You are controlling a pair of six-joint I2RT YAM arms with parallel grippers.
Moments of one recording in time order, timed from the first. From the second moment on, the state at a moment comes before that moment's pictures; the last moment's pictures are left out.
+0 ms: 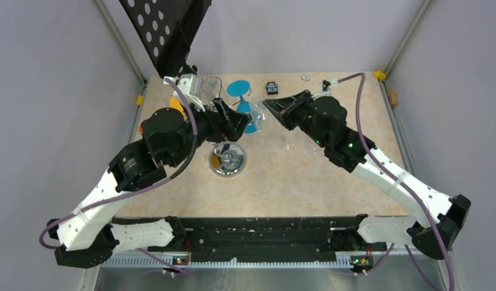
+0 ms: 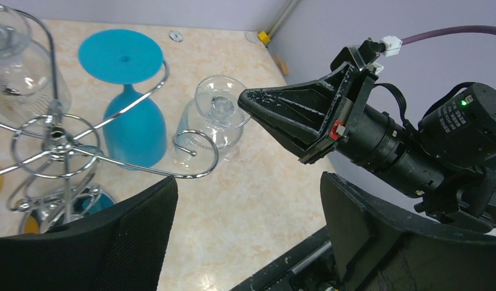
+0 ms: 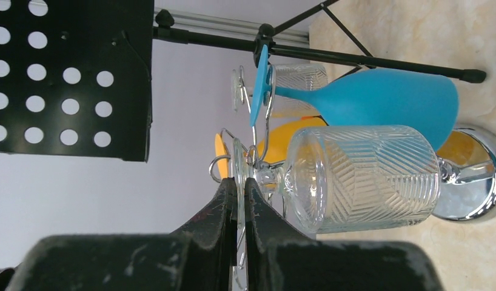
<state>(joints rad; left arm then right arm) -0.96 1.03 1.54 -0.63 -0.35 -0.58 0.80 1.20 1.22 -0.13 0.22 1.35</state>
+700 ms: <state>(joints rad) -0.95 1.06 1.36 -0.25 -0.01 -0.89 0.80 0.96 1.22 -0.23 0.07 1.30</state>
